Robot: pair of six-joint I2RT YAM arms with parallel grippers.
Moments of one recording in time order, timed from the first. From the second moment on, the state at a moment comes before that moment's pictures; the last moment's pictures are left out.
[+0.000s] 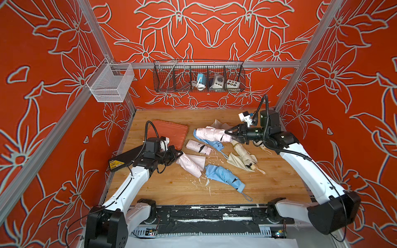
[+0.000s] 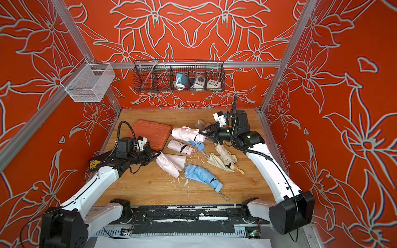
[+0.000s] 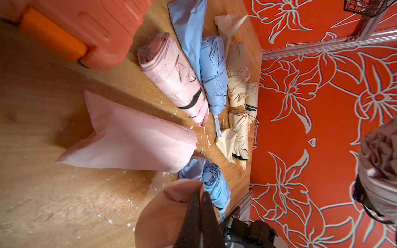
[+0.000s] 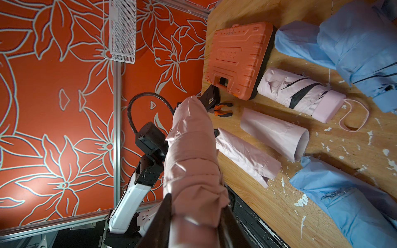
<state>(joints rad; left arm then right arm) -0.11 1.04 0.62 -0.30 0.66 -0.86 0.35 1.25 1.21 -0.49 -0.89 0.90</state>
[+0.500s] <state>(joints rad) -0.12 0.96 0.36 -0.32 0.60 -0.93 0.41 1.26 1.09 -0.38 -0.89 0.95</state>
